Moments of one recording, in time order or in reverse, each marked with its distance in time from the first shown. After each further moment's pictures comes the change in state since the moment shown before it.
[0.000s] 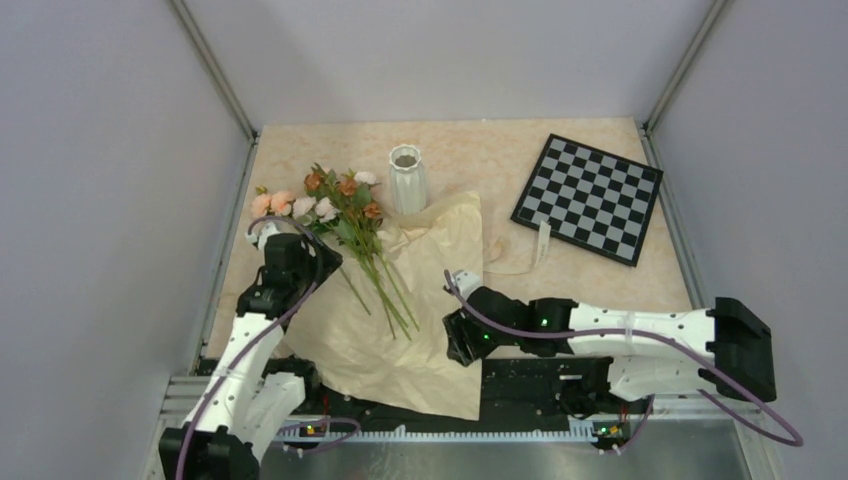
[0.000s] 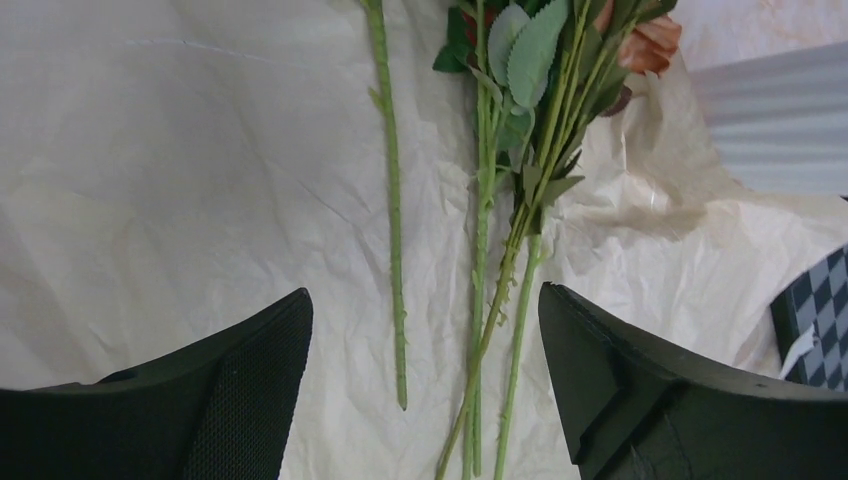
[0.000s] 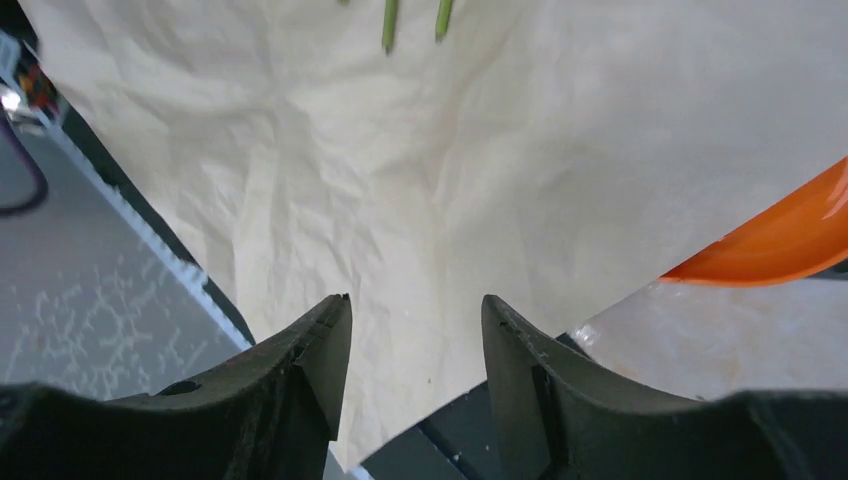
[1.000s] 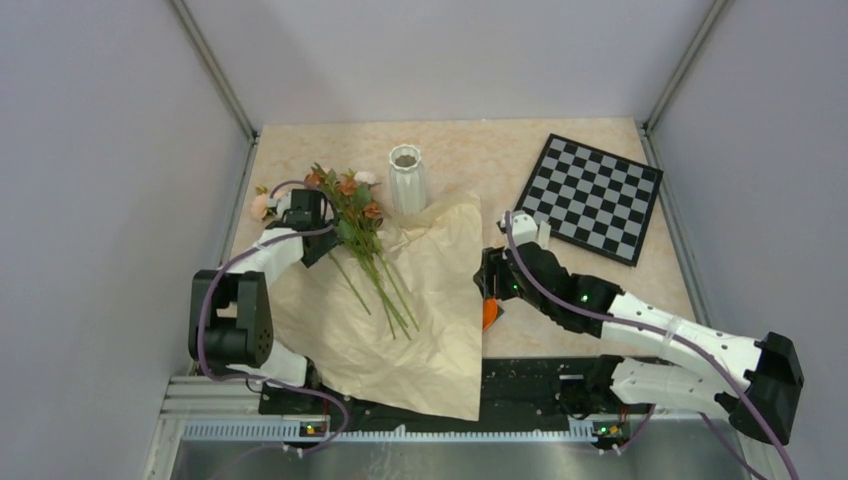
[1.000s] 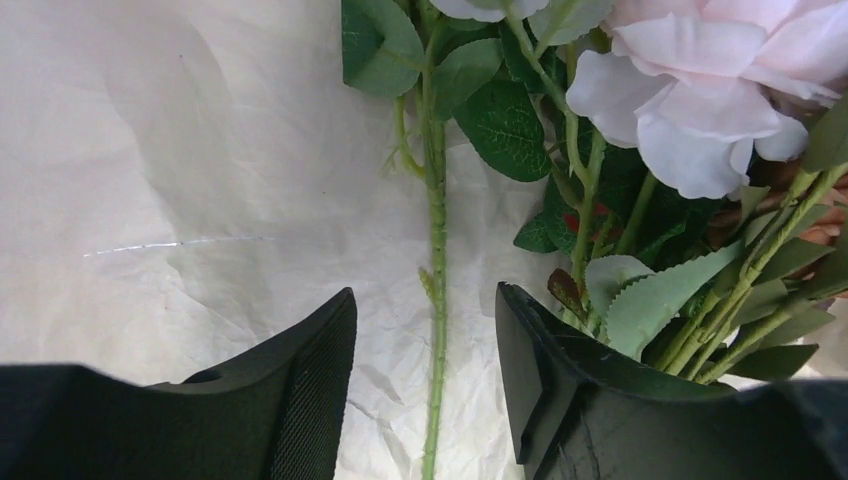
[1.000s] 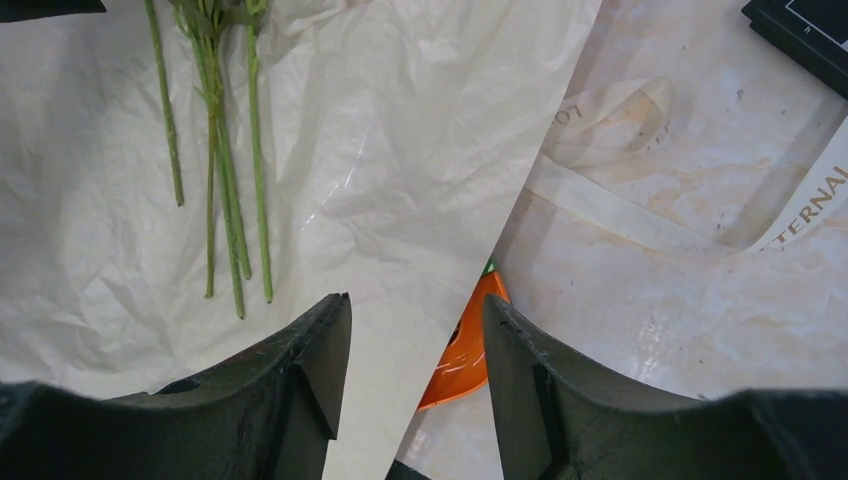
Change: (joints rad) left arm 0.040 0.725 0.311 0.112 -0.153 0.090; right arm -0.304 -0.197 0.061 0.044 0.312 -0.089
